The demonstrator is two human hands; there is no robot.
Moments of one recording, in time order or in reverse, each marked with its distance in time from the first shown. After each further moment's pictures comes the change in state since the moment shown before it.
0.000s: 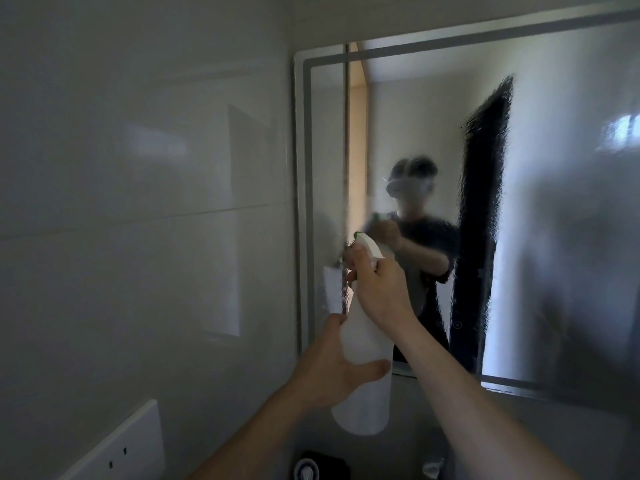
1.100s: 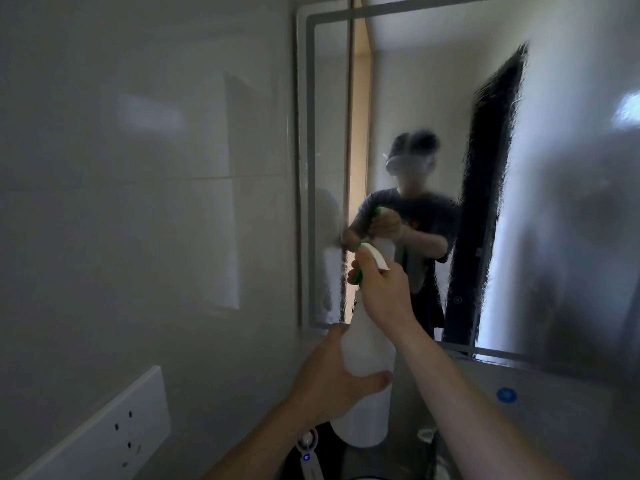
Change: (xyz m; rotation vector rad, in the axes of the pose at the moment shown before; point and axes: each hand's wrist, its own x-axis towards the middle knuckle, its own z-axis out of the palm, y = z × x) left_hand -0.029 -0.040 0.030 -0.029 0.019 -0.033; right_hand -0.032 0.024 0.004 0.046 0.017 0.136
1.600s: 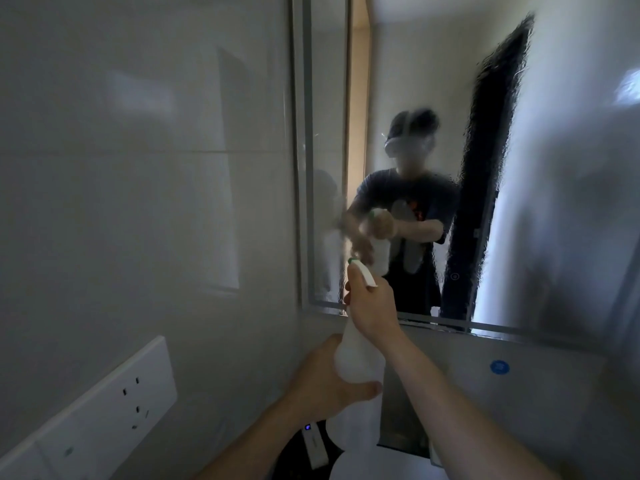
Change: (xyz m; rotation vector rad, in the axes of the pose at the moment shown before) left_hand -0.019 -0.044 0.012 0.019 -0.096 -0.094; right_hand -0.036 0.046 0.017 -0.007 -0.052 0.166
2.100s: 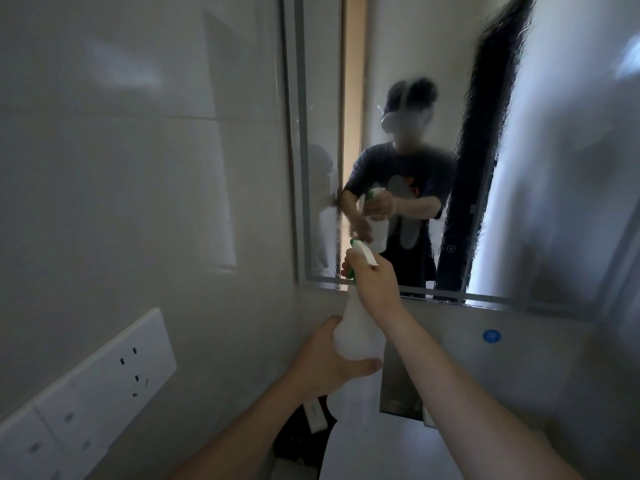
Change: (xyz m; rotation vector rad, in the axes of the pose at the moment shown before) left_hand -0.006 -0.007 0.009 -0.065 -0.037 -0.030; right_hand -0.004 0.018 -0.008 0.032 0.013 0.066
